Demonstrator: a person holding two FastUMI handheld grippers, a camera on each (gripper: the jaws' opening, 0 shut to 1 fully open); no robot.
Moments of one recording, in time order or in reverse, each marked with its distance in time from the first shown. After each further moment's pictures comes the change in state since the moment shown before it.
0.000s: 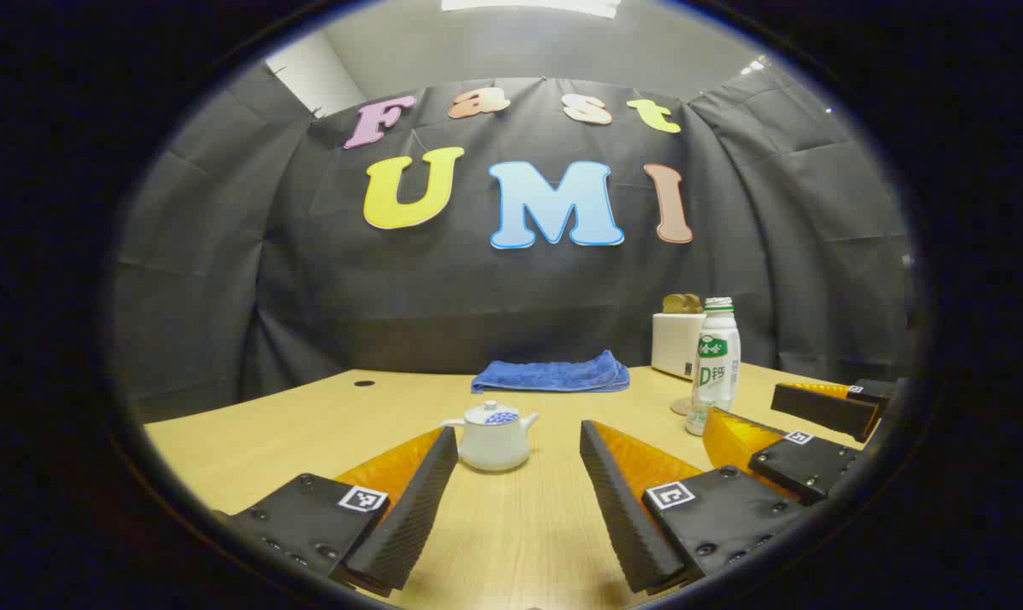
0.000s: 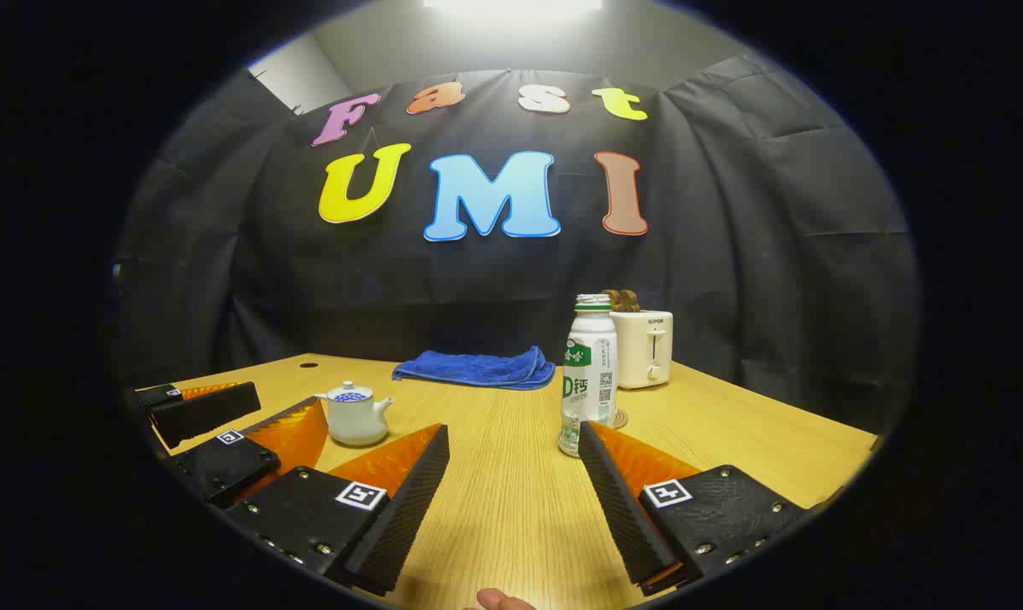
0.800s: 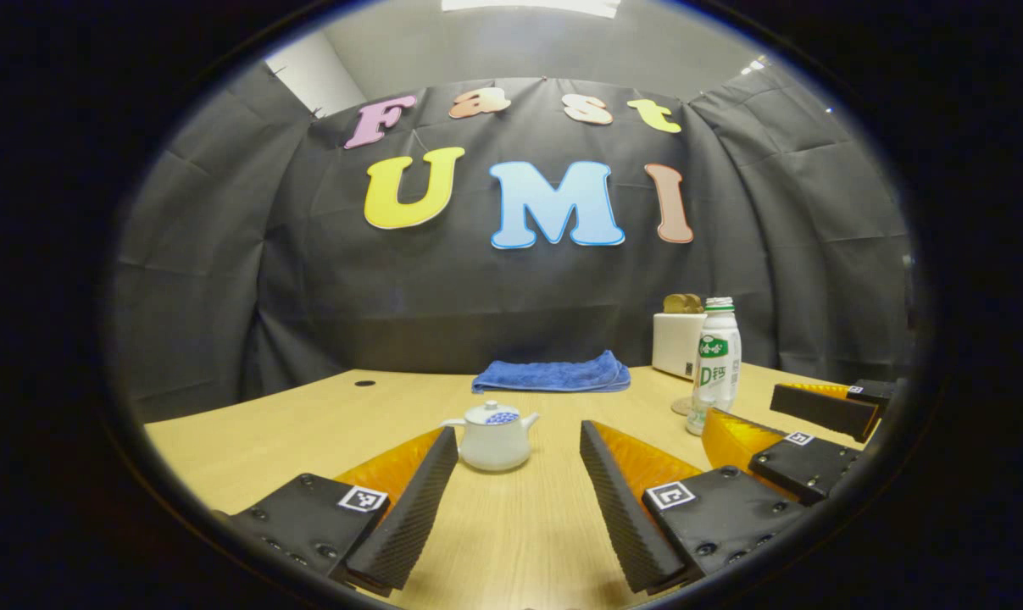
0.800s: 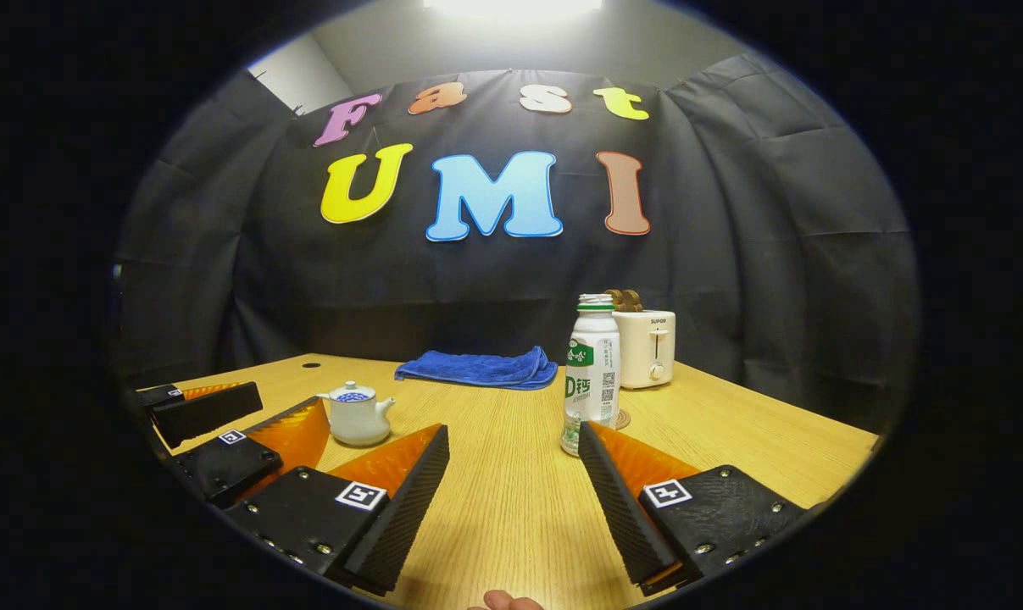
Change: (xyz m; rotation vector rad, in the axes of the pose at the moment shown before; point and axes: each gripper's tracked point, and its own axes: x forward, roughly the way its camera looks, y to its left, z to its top) left arm 0.000 0.000 0.000 0.000 0.000 -0.002; right arm 0.000 0.002 0.000 0.000 0.000 0.013
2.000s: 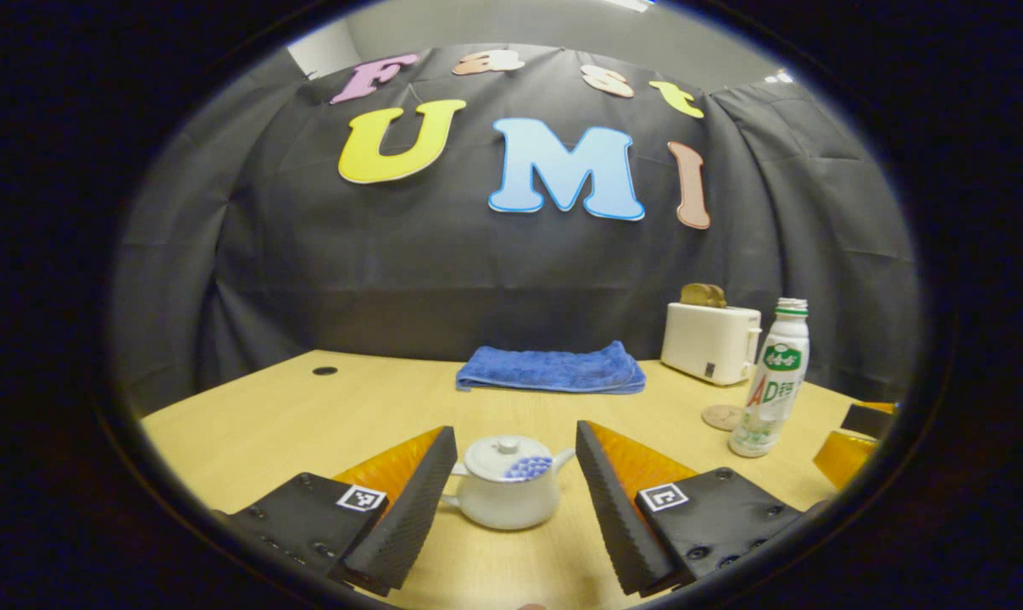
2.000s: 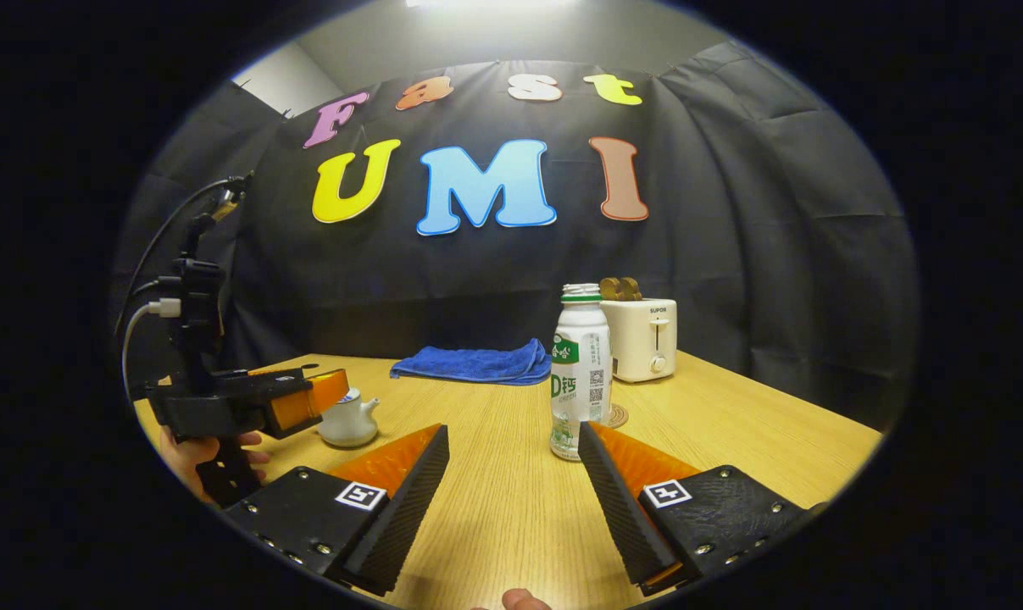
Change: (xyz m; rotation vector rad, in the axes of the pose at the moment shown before) left arm 0.148 0.039 -0.016 -0.036 0.114 -0.083; right arm 0.018 -0.025 -0.005 0.055 0.052 0.029
